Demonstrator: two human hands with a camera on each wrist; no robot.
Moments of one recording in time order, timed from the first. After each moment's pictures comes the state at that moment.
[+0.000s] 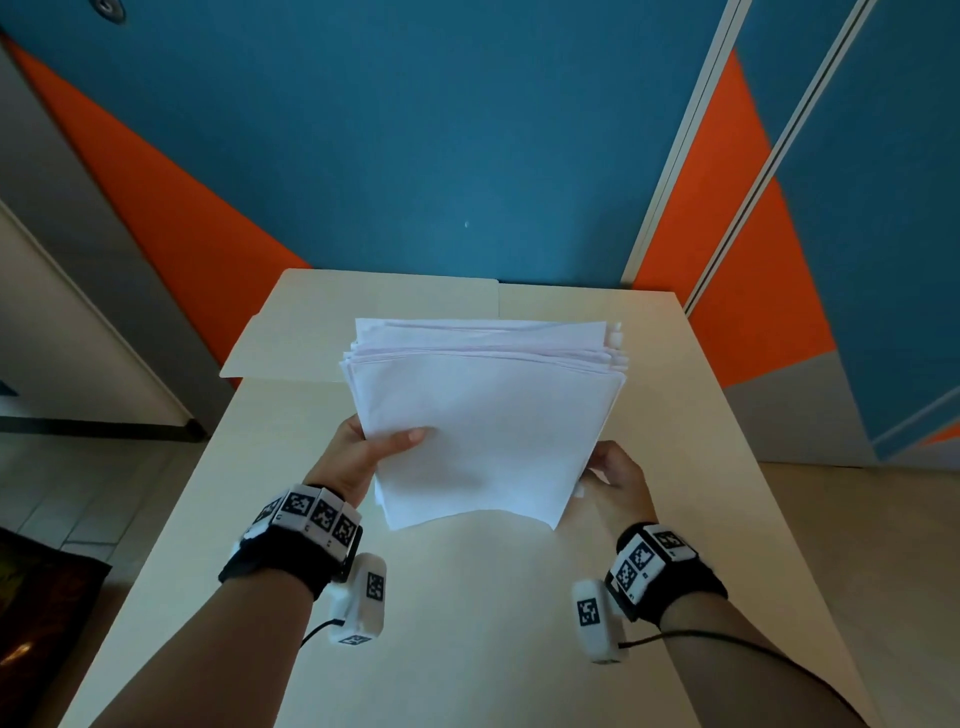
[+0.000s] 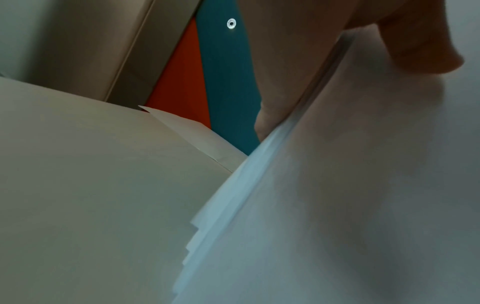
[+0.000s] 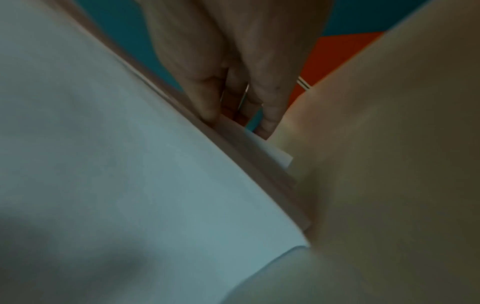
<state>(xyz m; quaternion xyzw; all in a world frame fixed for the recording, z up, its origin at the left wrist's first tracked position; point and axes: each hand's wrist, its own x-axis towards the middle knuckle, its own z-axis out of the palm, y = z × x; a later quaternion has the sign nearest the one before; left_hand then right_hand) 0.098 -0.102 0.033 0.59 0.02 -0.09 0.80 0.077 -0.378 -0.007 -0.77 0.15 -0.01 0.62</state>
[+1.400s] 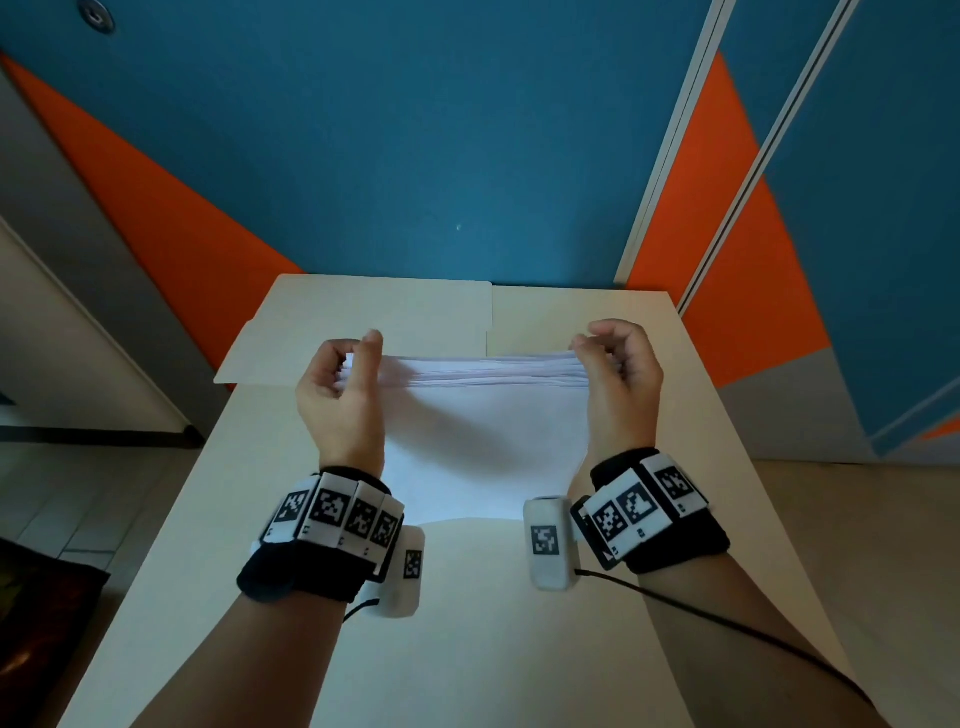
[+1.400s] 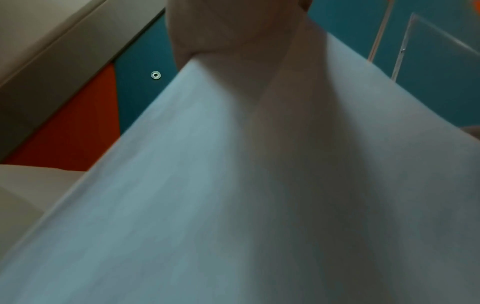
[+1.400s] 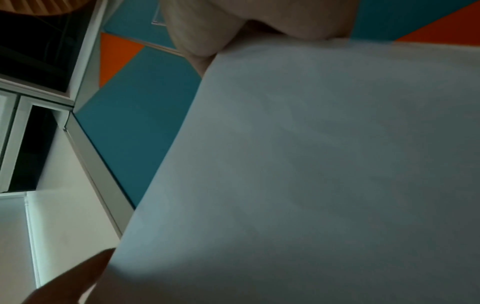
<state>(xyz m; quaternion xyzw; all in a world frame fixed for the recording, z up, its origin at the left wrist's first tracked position) 0.095 -0.144 0.107 0.60 0.11 0.29 0.74 0.097 -0.337 0.118 -0.65 0.07 -0.23 0.72</state>
